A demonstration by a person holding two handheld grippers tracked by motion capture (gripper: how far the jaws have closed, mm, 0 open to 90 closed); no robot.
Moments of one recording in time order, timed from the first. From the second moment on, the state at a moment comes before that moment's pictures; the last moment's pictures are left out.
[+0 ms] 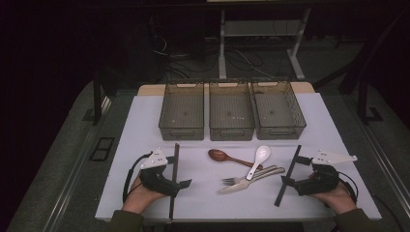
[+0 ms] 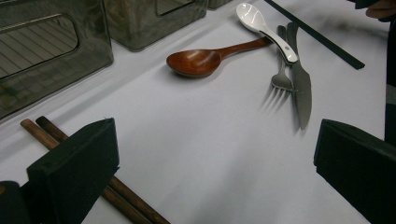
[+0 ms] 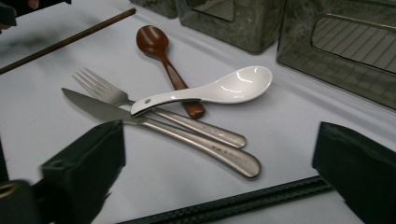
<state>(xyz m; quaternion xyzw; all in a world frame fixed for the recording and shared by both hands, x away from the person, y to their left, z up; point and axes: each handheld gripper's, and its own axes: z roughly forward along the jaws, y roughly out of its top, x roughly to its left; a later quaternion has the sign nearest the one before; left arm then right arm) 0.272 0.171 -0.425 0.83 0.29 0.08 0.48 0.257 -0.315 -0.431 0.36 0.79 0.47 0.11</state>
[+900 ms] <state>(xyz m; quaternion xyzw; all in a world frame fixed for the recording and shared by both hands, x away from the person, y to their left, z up) 0.269 0.172 -0.426 0.82 0.29 0.08 0.48 0.238 -0.322 -0.435 0.32 0.85 0.42 0.05</state>
